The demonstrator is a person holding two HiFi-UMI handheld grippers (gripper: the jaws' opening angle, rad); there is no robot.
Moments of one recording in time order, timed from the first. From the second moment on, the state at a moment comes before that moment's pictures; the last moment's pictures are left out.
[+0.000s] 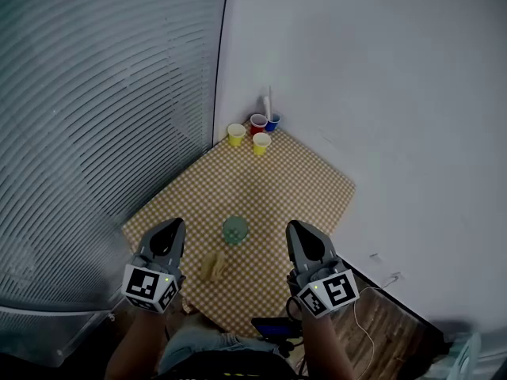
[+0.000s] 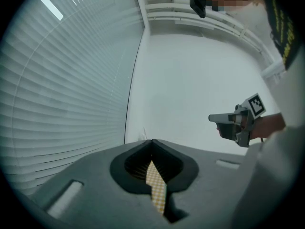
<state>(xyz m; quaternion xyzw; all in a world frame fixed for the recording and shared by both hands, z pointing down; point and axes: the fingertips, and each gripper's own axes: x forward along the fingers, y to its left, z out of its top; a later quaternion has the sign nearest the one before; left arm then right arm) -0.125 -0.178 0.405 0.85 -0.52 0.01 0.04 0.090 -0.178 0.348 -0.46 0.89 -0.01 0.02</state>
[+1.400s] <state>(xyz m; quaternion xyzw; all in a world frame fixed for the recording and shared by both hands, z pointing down) -0.119 -0.189 0.475 0.86 -0.50 0.06 0.10 0.045 -0.230 0.449 -0.42 0.90 -0.09 -0.08</state>
